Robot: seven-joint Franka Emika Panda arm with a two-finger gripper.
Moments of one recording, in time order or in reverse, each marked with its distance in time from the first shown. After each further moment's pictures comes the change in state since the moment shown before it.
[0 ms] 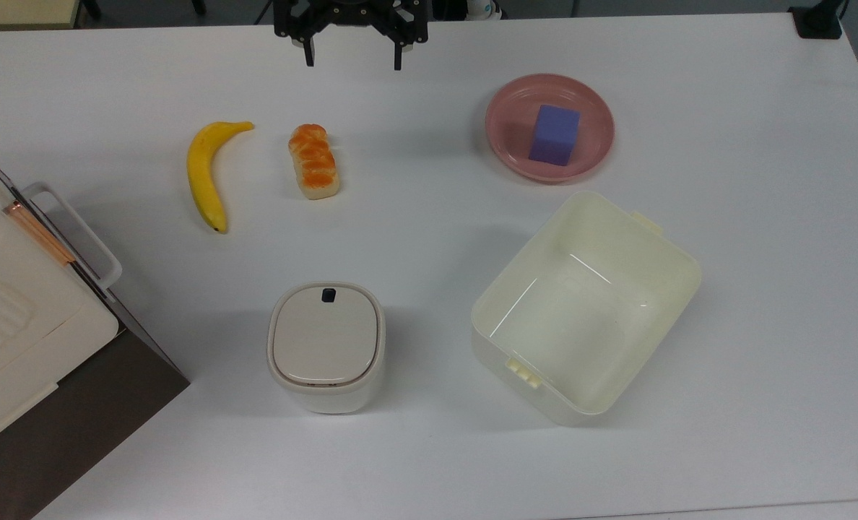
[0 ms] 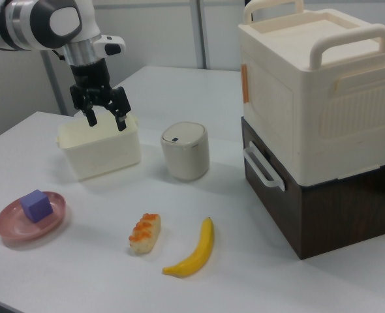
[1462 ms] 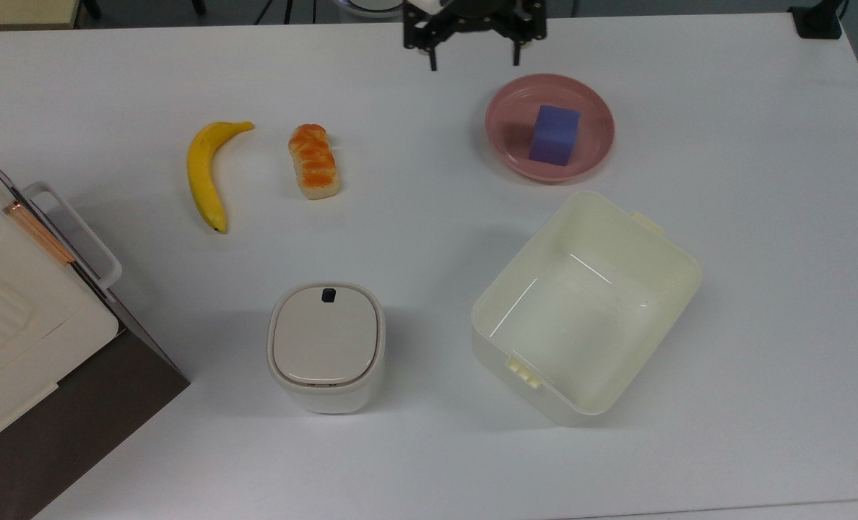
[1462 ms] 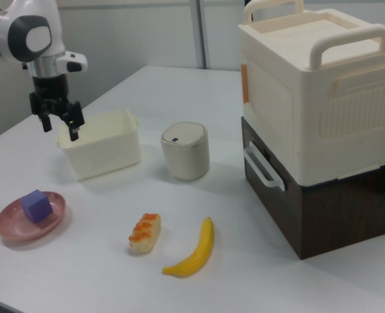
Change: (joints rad) arm 0.173 0.012 0.011 -0.062 0.155 0.018 0.169
